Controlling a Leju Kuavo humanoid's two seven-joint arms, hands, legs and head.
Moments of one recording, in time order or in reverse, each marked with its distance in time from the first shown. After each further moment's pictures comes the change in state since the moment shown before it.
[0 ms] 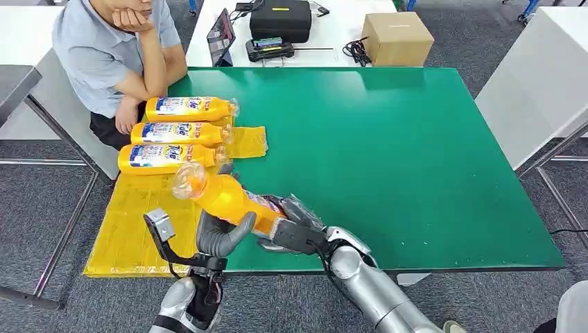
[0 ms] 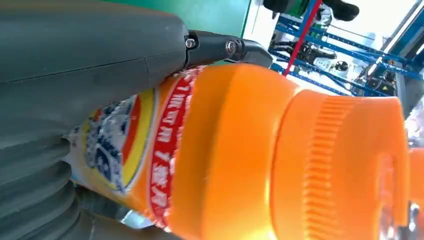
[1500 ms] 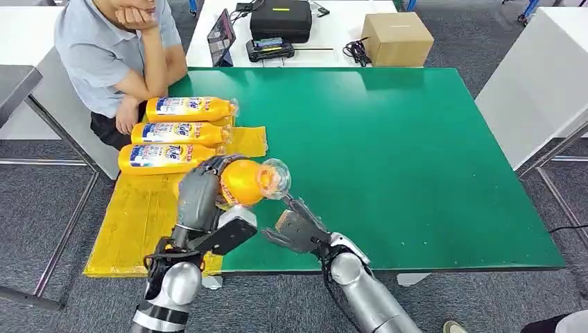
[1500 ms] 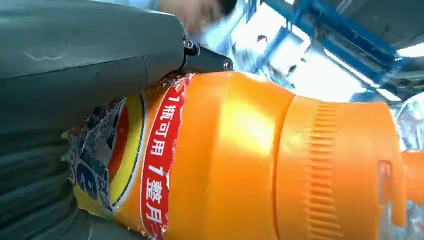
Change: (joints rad) left arm -0.059 0.004 0.042 -0.259 -1.385 0.390 0.184; right arm 0.069 0.078 -0.164 -0.007 -0.036 -0.041 0.026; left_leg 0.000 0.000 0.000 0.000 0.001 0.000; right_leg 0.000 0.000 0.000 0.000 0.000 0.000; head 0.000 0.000
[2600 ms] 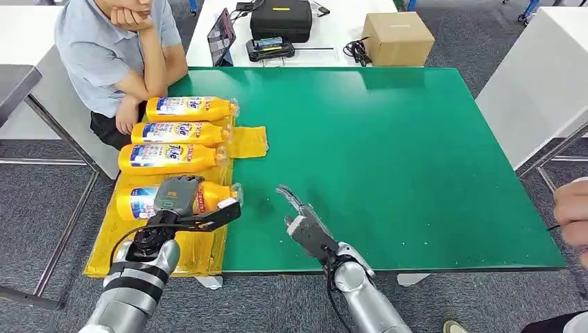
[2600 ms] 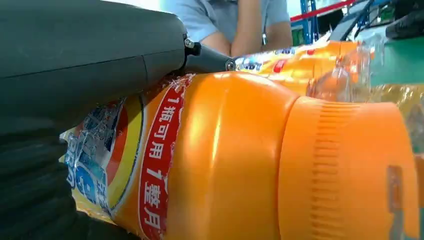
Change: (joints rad) left arm -0.253 0.174 0.138 0.568 -0.450 -0.080 0.252; right arm 0.059 0.027 -0.096 0.019 0.027 -0.018 -0.078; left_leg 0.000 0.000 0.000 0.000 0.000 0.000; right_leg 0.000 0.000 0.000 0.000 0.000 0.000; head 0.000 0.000
